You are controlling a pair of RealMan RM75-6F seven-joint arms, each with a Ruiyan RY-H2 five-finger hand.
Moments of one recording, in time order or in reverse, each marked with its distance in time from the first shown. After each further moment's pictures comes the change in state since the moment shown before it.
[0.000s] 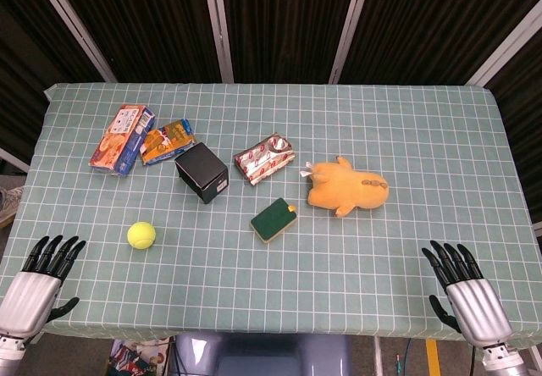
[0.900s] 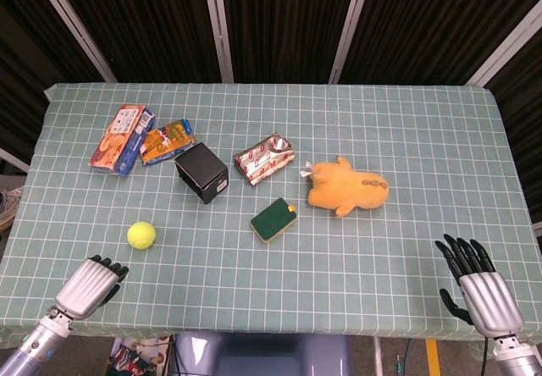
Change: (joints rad) left arm -0.171 -0.099 0.013 0.120 0.097 -0.236 0.082; right arm 0.028 0.029 0.021 0.025 0.084 -0.047 0.097
